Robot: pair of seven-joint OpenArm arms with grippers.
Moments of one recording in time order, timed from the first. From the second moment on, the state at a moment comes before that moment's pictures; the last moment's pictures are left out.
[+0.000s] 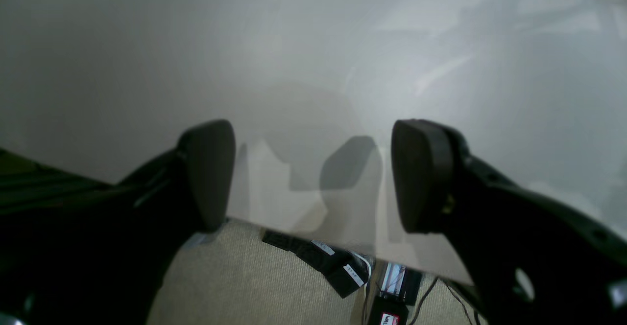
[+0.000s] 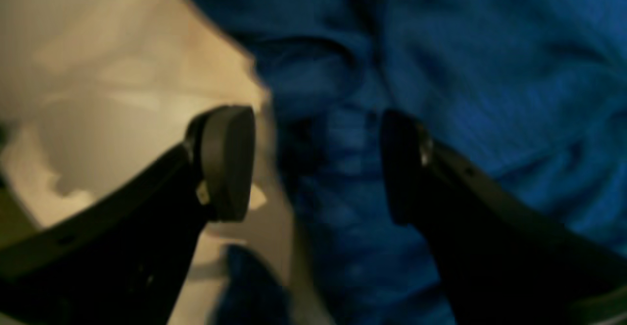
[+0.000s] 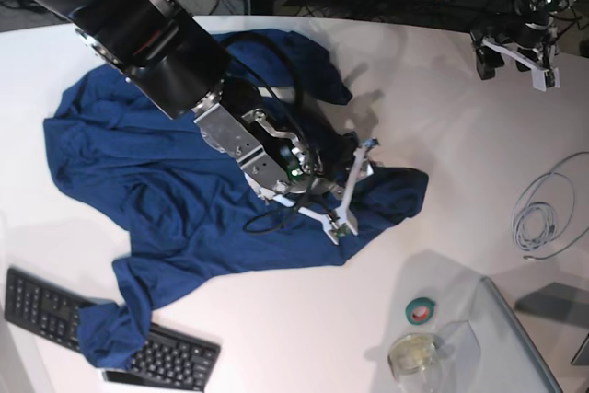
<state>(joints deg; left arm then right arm) 23.7 -11.7 -36.8 77.0 -15.2 -26.2 23.9 22.3 -6.7 -44.9 52.0 25.7 -1.6 -35.7</state>
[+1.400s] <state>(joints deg) 23.8 -12.0 -36.9 77.0 -15.2 -26.2 23.9 22.8 -7.0 -47.5 47.1 25.9 -2.0 -25.7</state>
